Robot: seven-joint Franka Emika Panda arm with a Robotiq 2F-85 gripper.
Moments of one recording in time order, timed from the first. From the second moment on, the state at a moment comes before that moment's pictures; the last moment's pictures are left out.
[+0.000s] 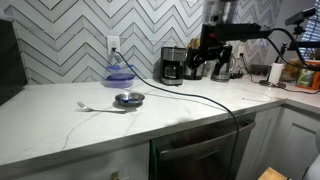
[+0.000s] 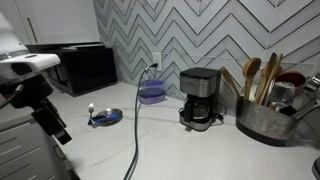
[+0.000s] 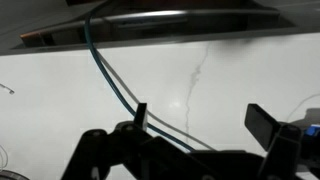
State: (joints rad) arm -0.13 -0.91 0.09 -2.76 -0.12 2.10 0.22
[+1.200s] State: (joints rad) arm -0.04 -0.79 0.08 -2.71 -0.01 2.13 0.17
